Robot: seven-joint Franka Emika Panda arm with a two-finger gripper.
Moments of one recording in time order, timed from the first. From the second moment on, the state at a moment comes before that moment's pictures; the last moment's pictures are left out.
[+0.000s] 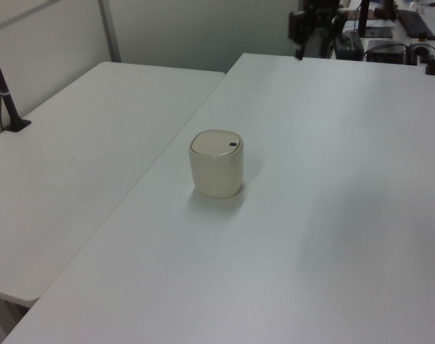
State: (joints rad) arm 0.09 -0.02 0.00 -1.60 0.03 1.71 0.74
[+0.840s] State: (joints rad) arm -0.02 -0.08 0.00 -1.63 0.03 1.65 0.07
